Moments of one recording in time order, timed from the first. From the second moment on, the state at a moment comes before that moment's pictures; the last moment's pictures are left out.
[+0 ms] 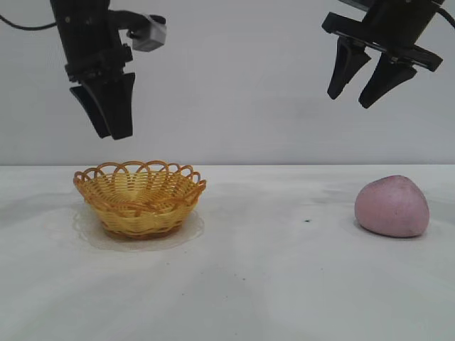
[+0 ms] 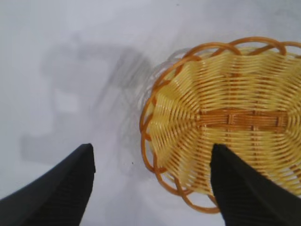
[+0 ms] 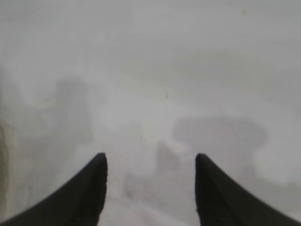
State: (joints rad) left arm -0.26 2.20 -1.83 -0.21 1.12 0.80; right arm 0.14 1.98 -1.52 0.55 0.73 -0.48
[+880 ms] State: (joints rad) left arm -0.26 2.37 -1.95 -0.23 1.13 0.82; right arm 0.14 1.98 -1.52 0.54 0.74 -0.48
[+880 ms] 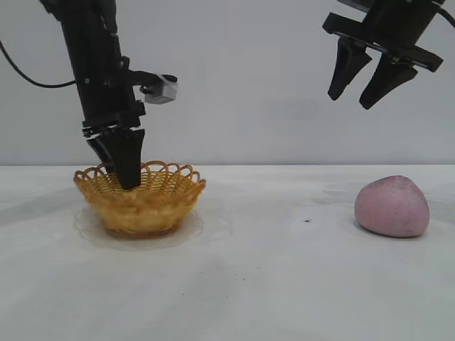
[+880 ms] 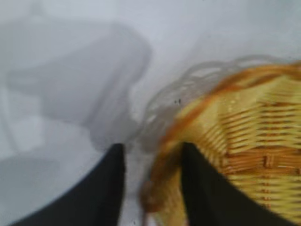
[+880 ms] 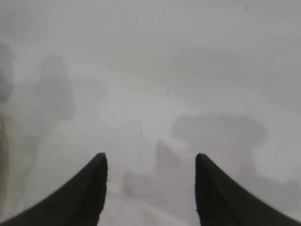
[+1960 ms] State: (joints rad) left arm -0.22 2.22 -2.07 -0.41 1.23 0.14; right arm 0.14 1.98 -1.52 0.53 0.74 -0.48
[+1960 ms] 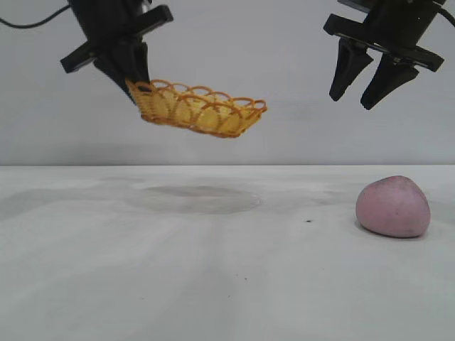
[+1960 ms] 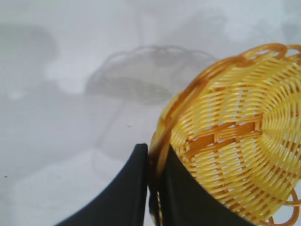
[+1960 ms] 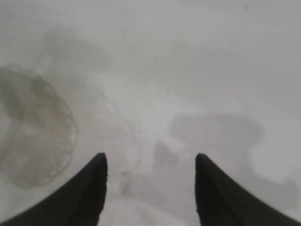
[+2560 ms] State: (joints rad) left arm -0.27 2.01 -1.64 -0.44 1.14 0.12; right arm 0.14 1.98 -1.52 0.53 0.74 -0.48
